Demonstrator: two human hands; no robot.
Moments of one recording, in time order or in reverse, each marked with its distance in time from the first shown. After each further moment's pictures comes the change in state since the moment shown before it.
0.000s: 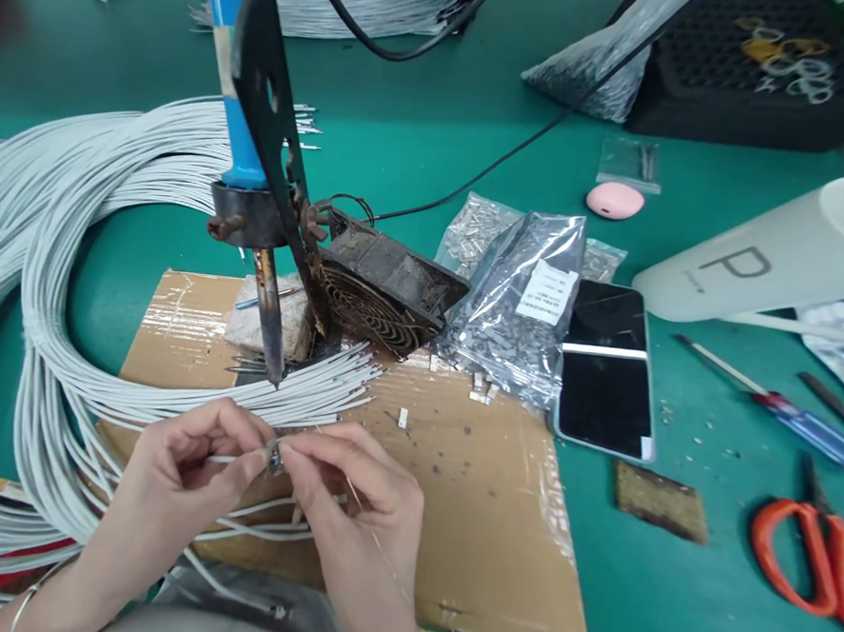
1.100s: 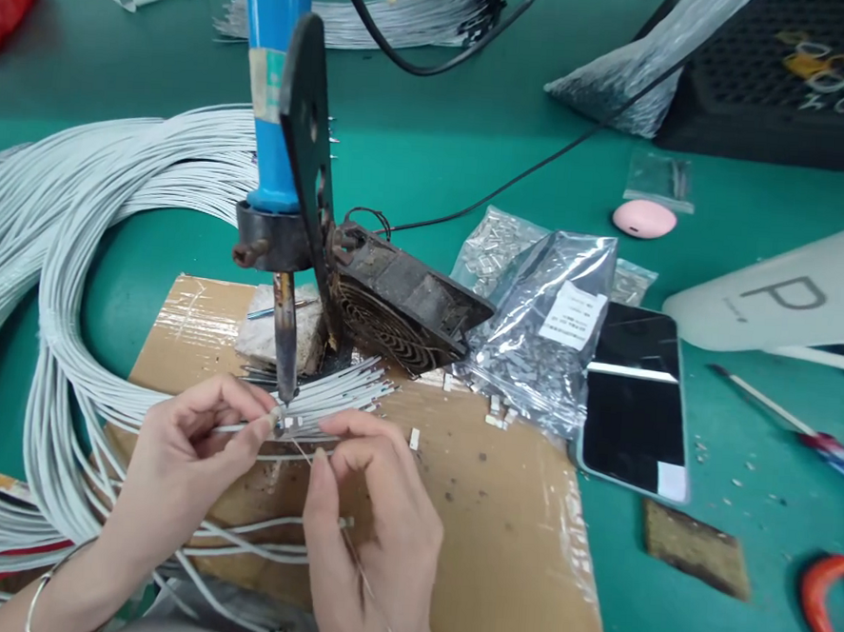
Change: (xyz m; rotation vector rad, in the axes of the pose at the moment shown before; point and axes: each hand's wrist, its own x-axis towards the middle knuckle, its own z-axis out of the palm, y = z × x) left_hand 0.020 0.003 0.002 0.137 0.186 0.124; right_hand 0.004 -0.012 0.001 -0.370 0.097 -0.219
